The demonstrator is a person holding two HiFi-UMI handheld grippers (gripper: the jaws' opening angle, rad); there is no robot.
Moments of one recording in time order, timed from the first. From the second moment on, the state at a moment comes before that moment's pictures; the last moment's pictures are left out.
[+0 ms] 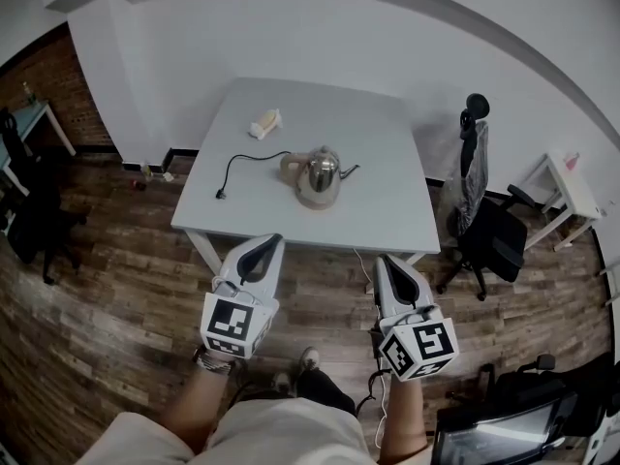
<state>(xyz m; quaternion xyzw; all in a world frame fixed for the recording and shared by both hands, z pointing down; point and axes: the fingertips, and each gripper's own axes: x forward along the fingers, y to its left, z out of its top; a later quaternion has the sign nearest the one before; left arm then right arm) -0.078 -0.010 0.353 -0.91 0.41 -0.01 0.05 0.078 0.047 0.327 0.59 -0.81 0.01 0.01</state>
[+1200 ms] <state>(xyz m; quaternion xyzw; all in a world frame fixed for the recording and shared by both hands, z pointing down) -0.051 -0.104 0.343 -0.89 0.46 -0.02 0.06 0.127 -0.052 0.321 0.57 -0.82 0.00 -0.01</state>
